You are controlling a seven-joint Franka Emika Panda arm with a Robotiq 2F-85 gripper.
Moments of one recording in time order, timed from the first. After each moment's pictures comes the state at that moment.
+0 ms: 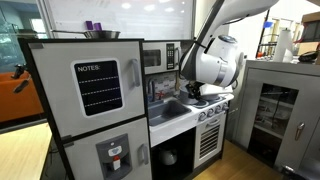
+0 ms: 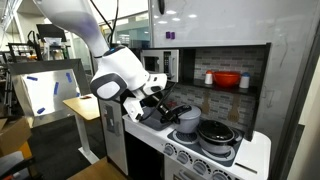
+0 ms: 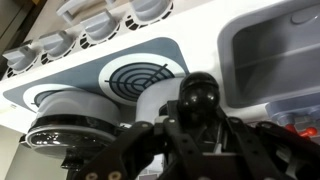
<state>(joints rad) -0.32 0.47 0.16 -2.33 0.55 3.47 -0.40</state>
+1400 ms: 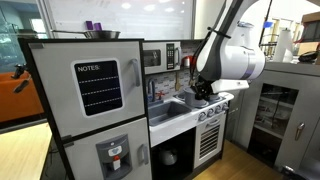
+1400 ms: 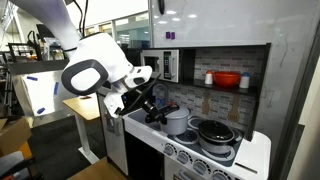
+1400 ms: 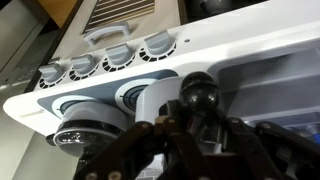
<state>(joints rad) -0.13 0.25 -0.07 -2.57 0.33 3.40 -0.22</state>
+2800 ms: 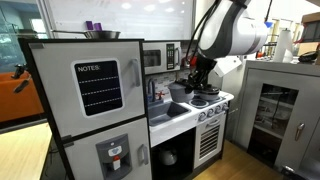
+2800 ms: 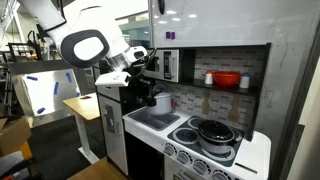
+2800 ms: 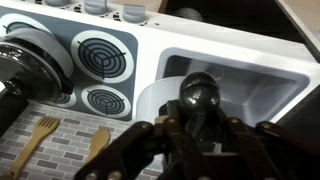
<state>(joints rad) -0.01 0.05 -0.15 -2.57 0.04 3.11 -0.40</state>
